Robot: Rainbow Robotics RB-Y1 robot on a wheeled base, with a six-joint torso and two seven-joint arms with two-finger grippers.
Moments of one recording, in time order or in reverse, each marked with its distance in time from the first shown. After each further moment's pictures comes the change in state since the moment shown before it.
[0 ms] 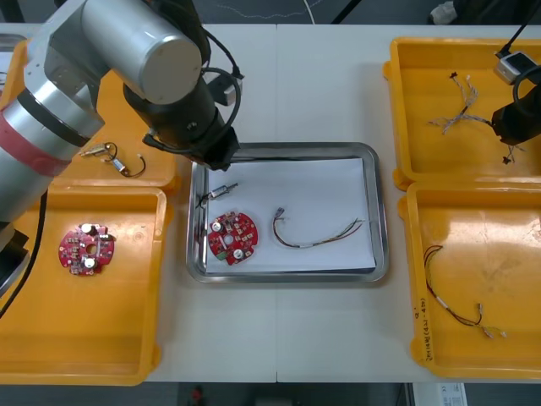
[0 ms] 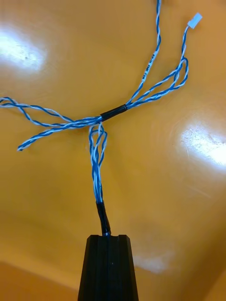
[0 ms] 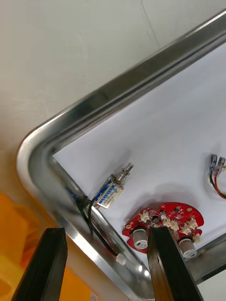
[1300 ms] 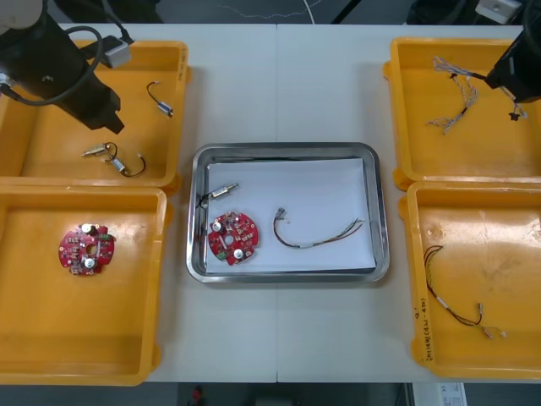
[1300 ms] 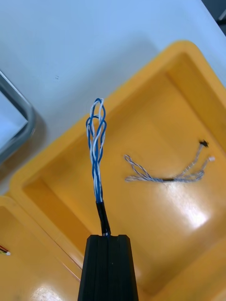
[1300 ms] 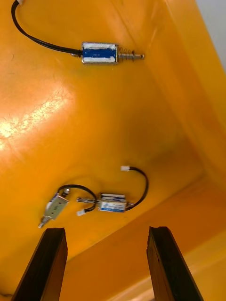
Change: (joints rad) right arm 0.007 0.000 0.057 -0.690 -0.182 0.501 -0.017; left arm 0.000 0.215 0.252 0.344 0.067 -0.060 -0.631
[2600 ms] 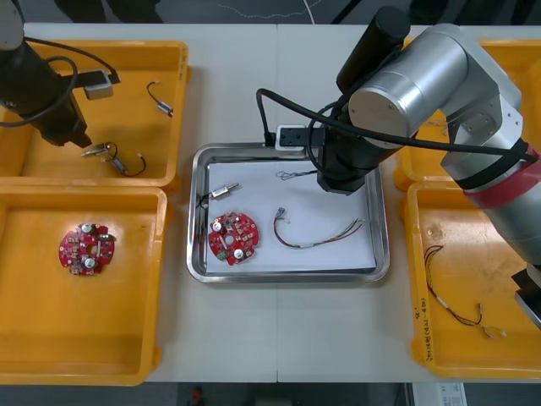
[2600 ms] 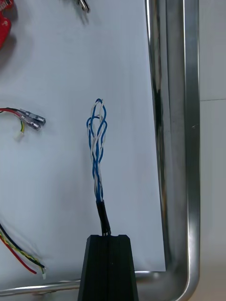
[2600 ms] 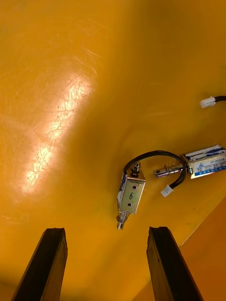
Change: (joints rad) right arm 0.002 0.136 0.732 0.017 -0.001 -0.315 0.000; left arm -0.050 -0.011 0.000 0.383 -0.050 -0.197 -0.694
